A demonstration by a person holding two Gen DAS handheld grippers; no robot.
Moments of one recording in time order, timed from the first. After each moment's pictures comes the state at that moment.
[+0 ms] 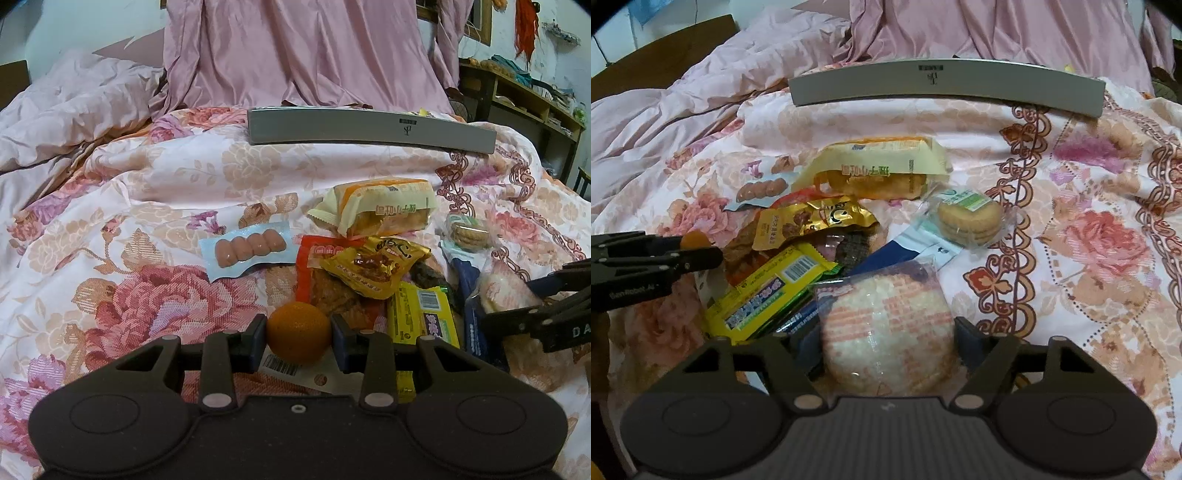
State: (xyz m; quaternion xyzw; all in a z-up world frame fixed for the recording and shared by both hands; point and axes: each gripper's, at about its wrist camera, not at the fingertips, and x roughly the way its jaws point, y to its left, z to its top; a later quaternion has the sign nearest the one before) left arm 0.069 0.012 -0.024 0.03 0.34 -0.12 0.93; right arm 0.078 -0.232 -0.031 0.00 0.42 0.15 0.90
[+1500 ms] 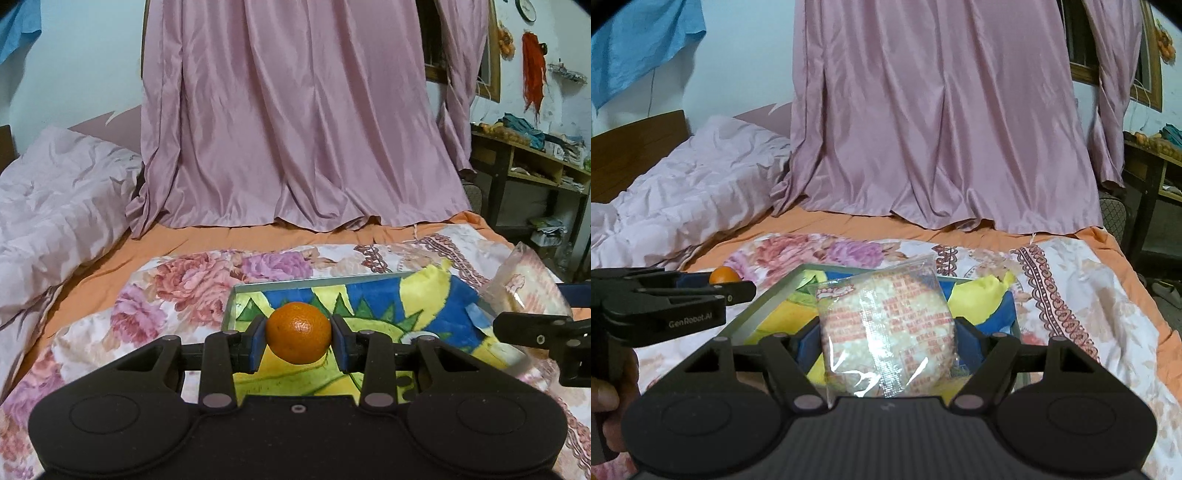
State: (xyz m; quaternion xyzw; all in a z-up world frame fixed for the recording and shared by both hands) left arm 0.285 -0.061 0.130 0.03 0.25 -0.11 0.96; right arm 0.235 -0.250 0.137 0.00 0.27 0.06 0.96
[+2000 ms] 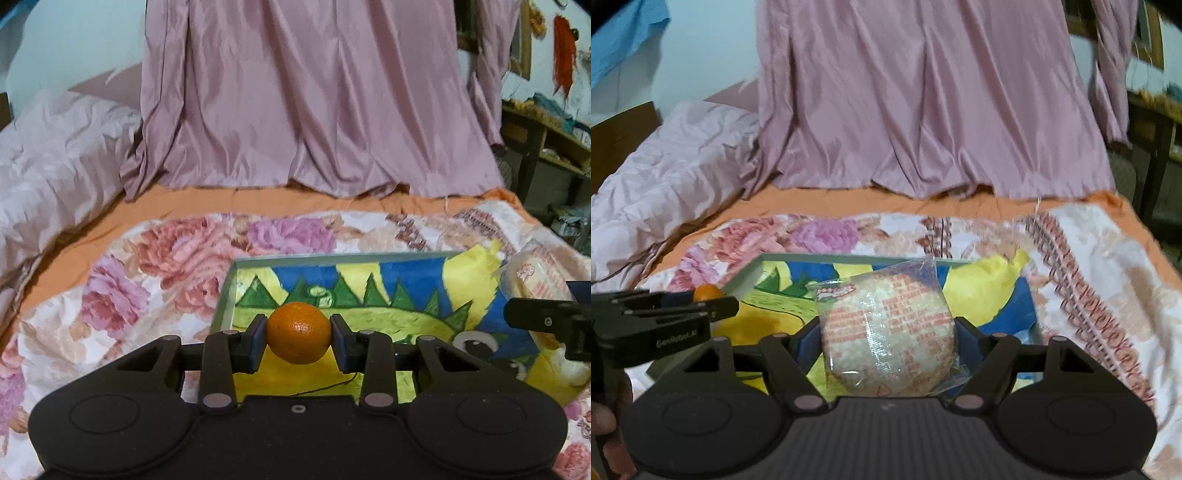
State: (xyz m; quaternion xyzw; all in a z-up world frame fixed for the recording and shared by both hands) left arm 0.374 -0.064 0.072 0.02 0.32 -0.09 0.94; right arm 0.331 -0.268 0.086 0.04 0.33 0.05 0.94
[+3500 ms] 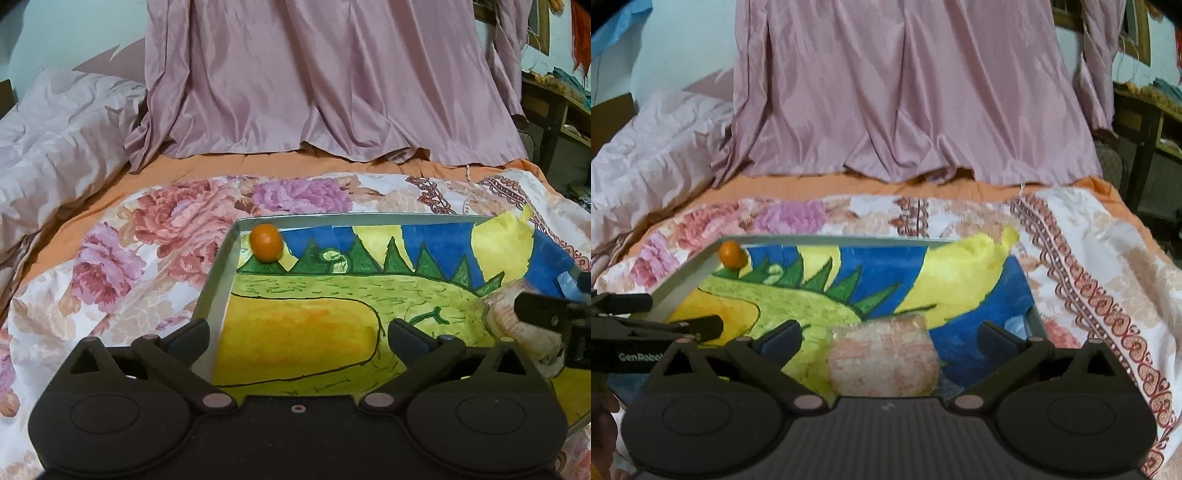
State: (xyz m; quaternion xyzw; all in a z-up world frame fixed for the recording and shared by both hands) left arm 0.390 -0.073 0.040 0.04 0.35 -0.06 0.93; right arm 0.346 -0.274 0.049 0.02 0.32 0.01 0.95
